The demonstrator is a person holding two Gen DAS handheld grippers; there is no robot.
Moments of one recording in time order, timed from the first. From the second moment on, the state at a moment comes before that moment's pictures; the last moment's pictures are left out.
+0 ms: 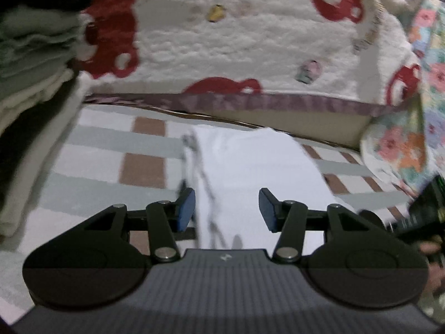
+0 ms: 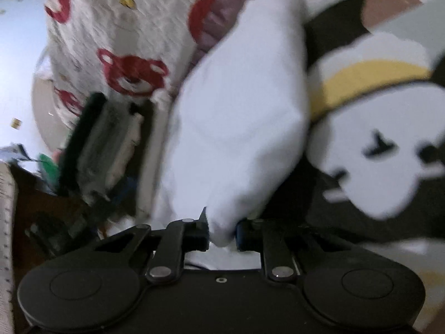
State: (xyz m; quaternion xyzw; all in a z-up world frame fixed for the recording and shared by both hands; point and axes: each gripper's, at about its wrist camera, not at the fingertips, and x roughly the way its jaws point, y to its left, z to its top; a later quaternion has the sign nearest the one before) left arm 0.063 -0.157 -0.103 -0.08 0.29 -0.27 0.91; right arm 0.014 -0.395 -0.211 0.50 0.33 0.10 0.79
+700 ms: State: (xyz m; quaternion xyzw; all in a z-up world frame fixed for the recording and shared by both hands) left arm 0.031 -0.214 -0.115 0.14 0.30 -0.33 0.89; right arm 0.024 -0.416 -0.163 0.50 0.27 0.13 0.81
